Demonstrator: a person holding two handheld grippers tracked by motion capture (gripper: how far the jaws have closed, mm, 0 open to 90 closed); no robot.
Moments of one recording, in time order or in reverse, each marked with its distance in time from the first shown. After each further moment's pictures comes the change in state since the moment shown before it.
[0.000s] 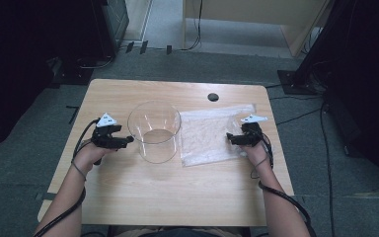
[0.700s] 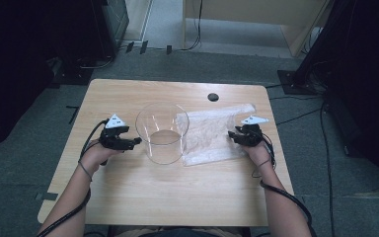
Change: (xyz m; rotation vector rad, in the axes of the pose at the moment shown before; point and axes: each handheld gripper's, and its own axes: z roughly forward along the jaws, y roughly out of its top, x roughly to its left) left arm -0.018 0.006 0.011 0.011 -0.038 0.050; right arm 0.002 -0.002 -0.005 -0.039 0.052 -0.030
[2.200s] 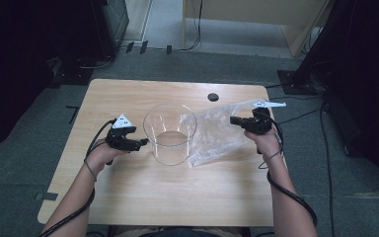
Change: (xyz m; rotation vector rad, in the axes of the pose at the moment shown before) left arm -0.015 0.009 0.007 0.001 -0.047 0.031; right arm 0.007 0.064 -0.063 -0.090 0.261 0.207
